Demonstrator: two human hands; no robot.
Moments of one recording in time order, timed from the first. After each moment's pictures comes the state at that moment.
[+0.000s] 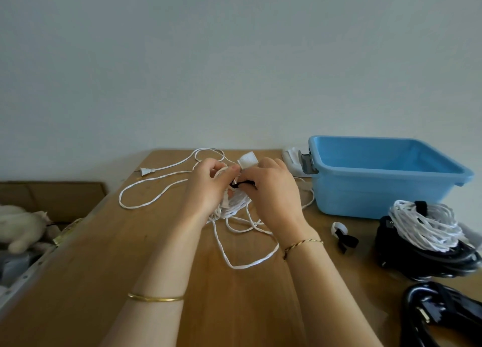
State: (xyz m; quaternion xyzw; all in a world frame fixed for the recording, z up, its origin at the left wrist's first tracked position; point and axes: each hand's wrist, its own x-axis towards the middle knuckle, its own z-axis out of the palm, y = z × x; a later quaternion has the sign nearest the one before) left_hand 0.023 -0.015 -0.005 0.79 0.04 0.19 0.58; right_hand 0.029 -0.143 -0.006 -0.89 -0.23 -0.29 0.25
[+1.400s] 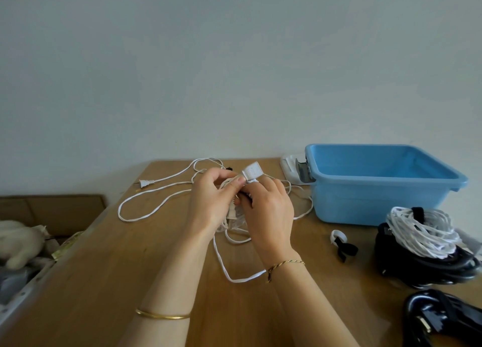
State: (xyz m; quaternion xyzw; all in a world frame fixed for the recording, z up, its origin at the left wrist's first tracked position) left_hand 0.021 -0.029 -0.005 0.75 0.00 0.24 0.61; right_hand 0.038 -0.127 -0.041 -0.82 -0.14 -0.47 0.29
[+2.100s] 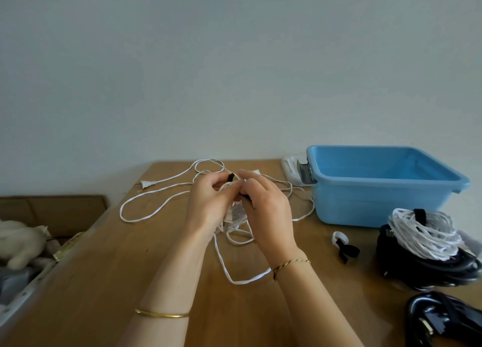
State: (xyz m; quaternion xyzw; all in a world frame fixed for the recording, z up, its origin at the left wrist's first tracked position) left_hand 0.019 -0.025 -0.003 0.75 0.03 0.21 0.63; right_hand 0.033 -0.129 -0.032 -0.79 -0.26 -0.43 0.35
